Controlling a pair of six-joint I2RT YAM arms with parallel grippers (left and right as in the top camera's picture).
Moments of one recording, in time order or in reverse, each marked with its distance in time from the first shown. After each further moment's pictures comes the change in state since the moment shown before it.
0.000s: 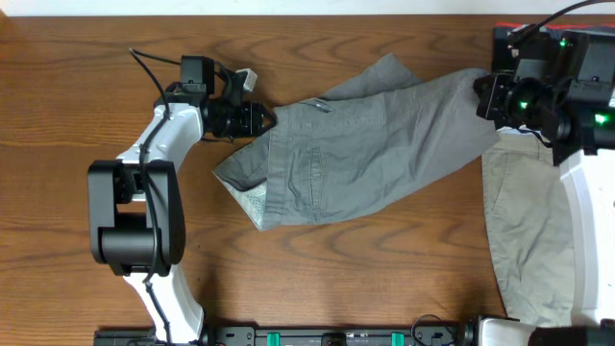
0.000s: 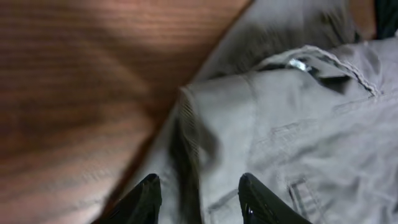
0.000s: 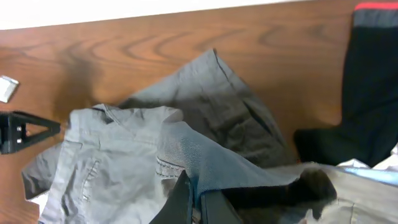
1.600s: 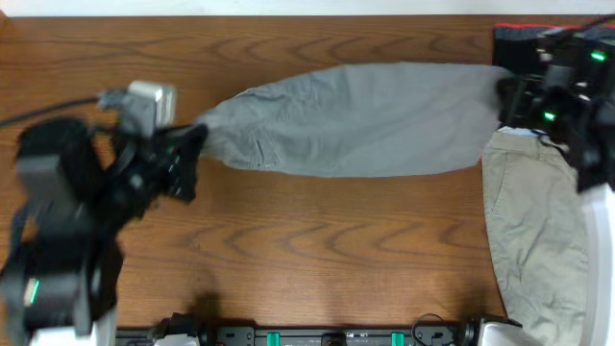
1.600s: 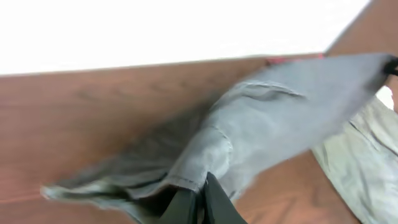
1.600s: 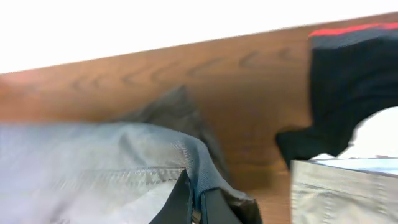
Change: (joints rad) left arm 0.093 -1.066 0.091 -0.515 -0.146 0.037; right arm -0.083 -0.177 0.007 -0.033 0.003 0.063
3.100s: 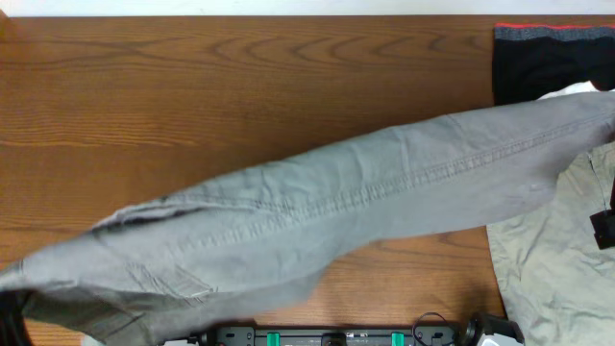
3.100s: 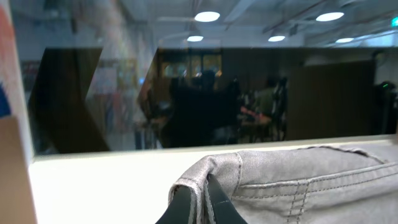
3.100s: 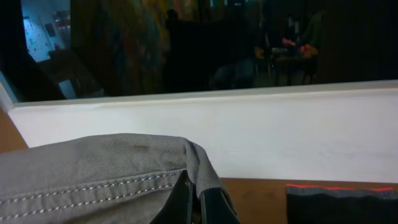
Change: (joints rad) left arm -0.003 -0.140 0.801 -0.178 -0.312 -0.055; right arm -0.068 -0.367 0.460 -0.150 -0.047 0.076
